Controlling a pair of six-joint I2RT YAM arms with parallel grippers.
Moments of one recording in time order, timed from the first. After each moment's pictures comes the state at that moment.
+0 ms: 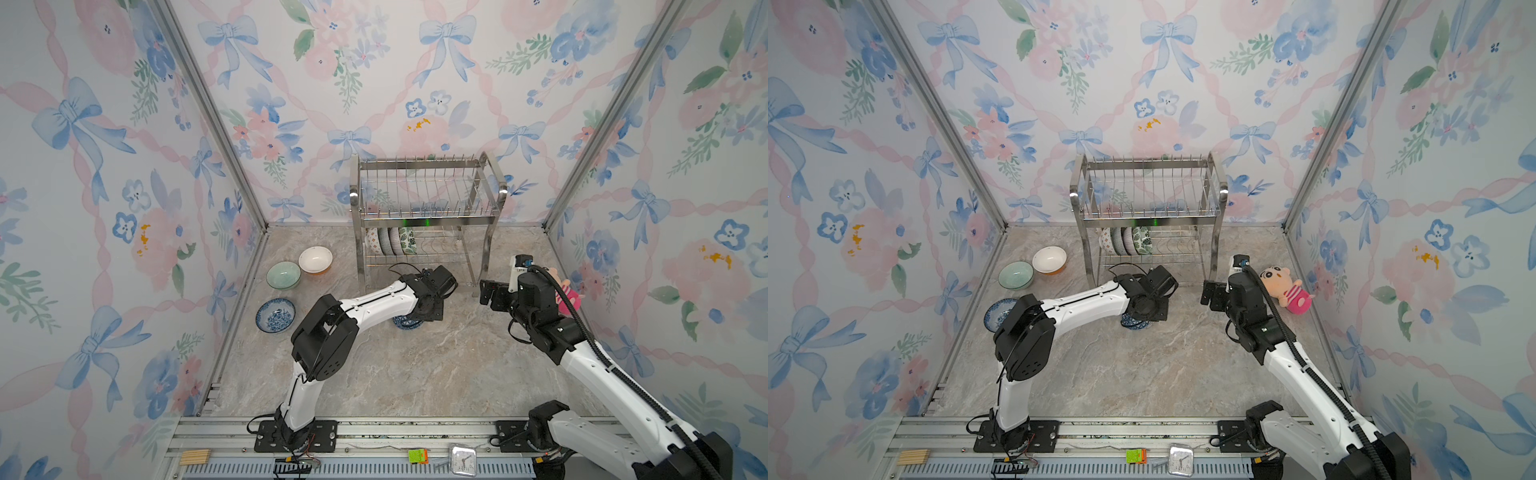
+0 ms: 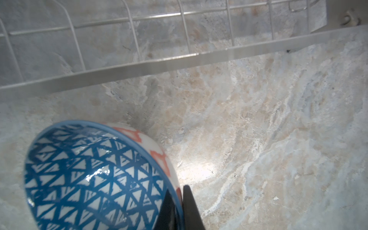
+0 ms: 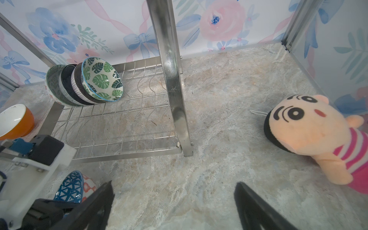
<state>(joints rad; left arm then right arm) -0.89 2.01 1.57 -0.73 -0.10 -0.72 0.36 0.98 0.76 -0.31 0.22 0.33</state>
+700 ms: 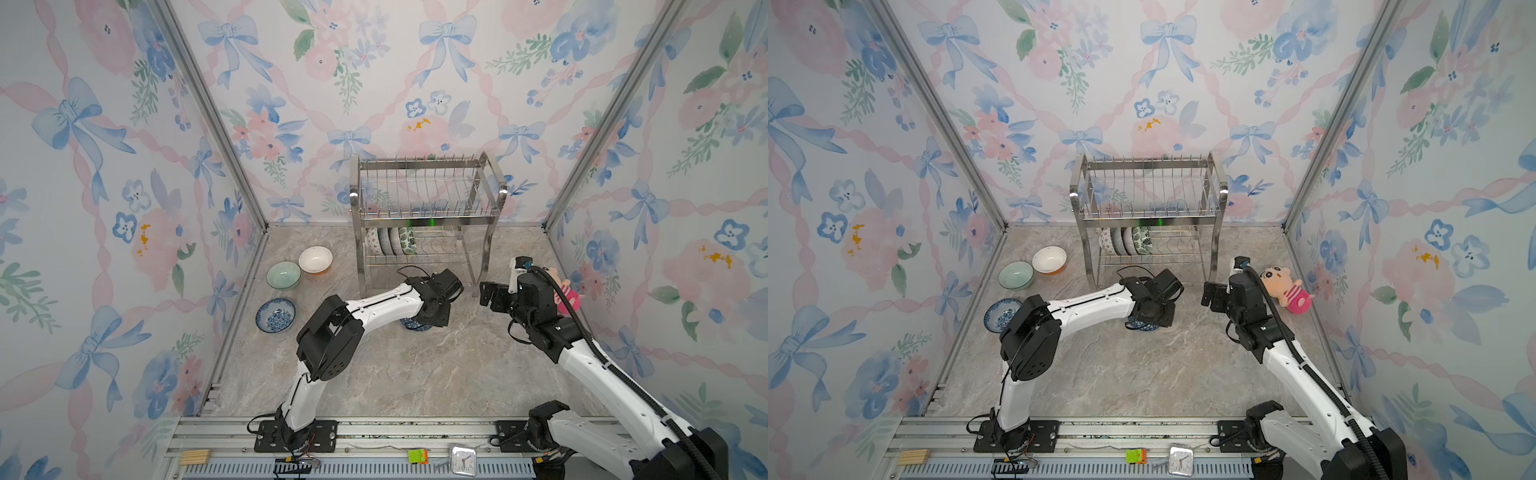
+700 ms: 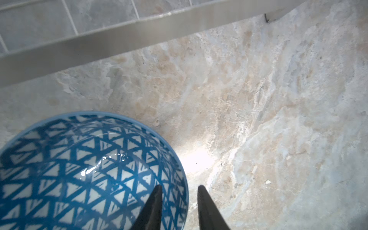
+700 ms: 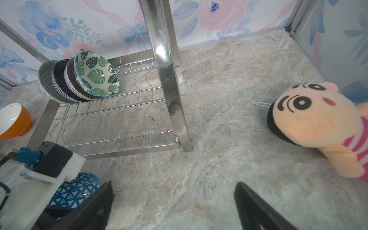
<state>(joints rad) -0.91 2.04 1.60 -0.73 -0.06 -0.65 0.33 1.00 0.74 -0.30 0.19 0.36</state>
